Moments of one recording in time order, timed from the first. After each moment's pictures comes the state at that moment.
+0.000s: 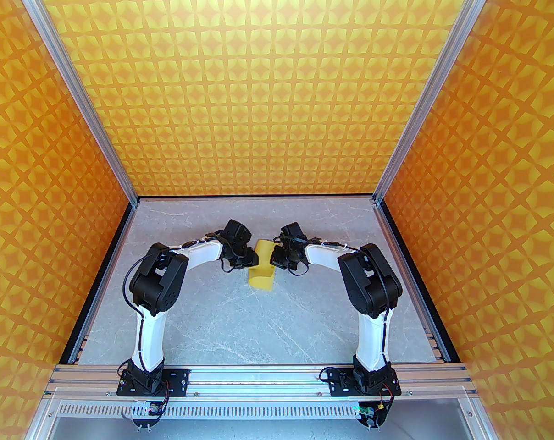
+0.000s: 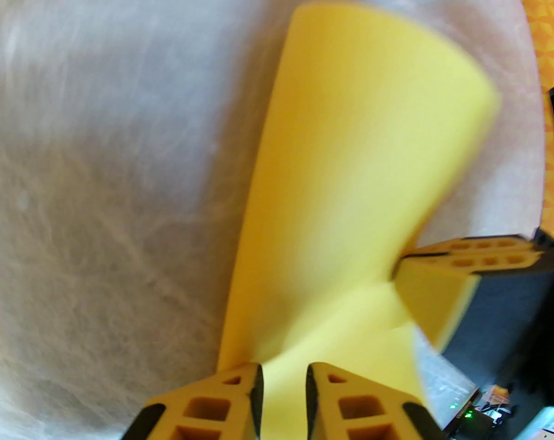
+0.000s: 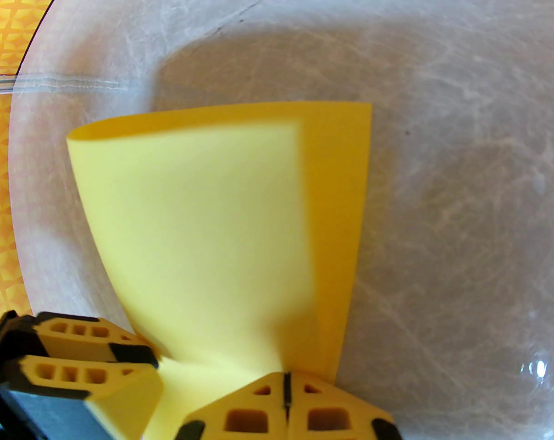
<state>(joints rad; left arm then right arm) -0.50 2.10 1.44 -0.40 0.44 -0.55 0.42 2.00 1.22 -0.28 -0.31 0.67</state>
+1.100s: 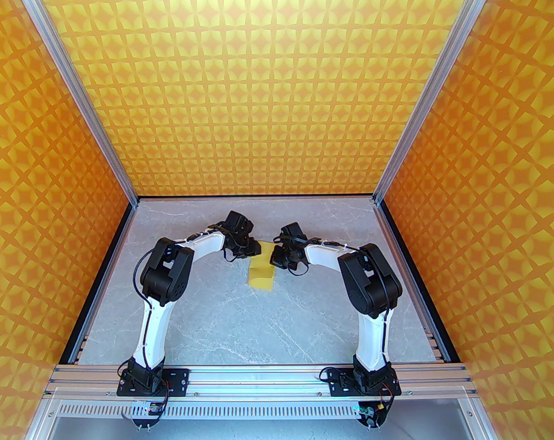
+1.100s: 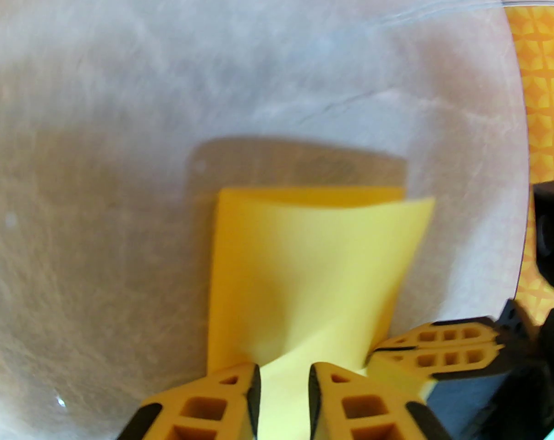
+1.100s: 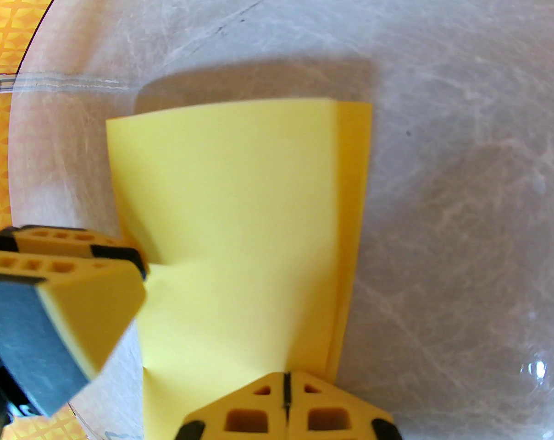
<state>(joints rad) -0.46 2.23 1.64 -0.42 0.47 -0.53 0.42 2.00 1.23 -0.28 -0.31 0.66</state>
